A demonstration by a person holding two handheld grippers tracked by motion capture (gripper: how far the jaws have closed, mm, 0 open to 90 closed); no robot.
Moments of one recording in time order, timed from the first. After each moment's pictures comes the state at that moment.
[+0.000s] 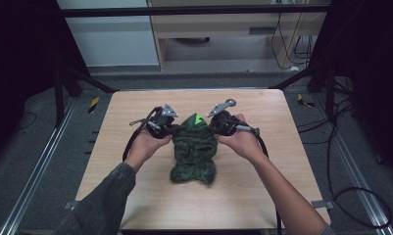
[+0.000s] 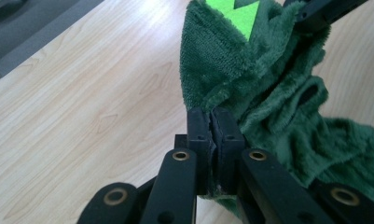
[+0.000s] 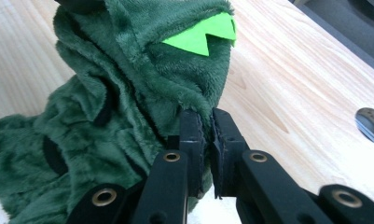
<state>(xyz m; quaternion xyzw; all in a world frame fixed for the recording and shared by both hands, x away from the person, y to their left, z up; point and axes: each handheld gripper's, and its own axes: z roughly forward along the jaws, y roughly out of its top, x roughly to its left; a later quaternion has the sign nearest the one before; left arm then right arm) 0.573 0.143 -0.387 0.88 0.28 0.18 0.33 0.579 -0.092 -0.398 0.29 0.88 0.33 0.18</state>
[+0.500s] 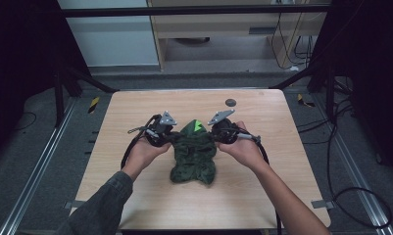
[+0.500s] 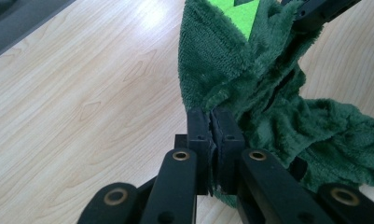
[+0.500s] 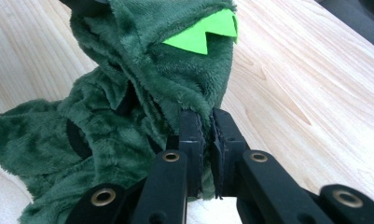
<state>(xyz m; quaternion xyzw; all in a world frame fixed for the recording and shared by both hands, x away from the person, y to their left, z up) 0.557 0.148 -0.400 0.88 0.28 0.17 0.34 0.561 -0.094 -0.409 0.28 0.88 0.34 0.17</state>
